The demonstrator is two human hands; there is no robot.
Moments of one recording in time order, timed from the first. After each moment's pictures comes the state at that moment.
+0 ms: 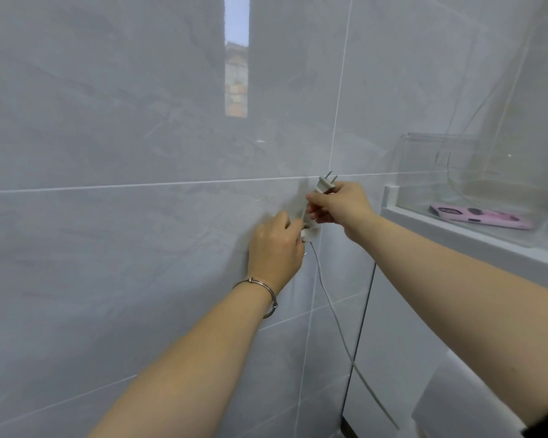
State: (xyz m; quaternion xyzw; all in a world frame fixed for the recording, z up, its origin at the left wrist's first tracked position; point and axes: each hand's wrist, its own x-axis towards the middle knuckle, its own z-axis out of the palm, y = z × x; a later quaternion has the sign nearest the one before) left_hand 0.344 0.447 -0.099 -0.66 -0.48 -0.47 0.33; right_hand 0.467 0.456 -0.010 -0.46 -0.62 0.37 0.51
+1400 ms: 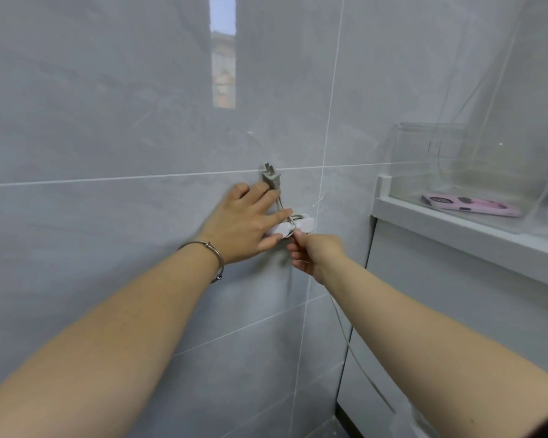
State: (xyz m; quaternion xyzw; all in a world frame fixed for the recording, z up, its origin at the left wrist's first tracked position) left_hand 0.276 0.451 -0.064 -0.75 -0.35 -0.21 0.53; right_hand 0.438 0.452 -0.089 -0.53 -0.41 0.55 0.50
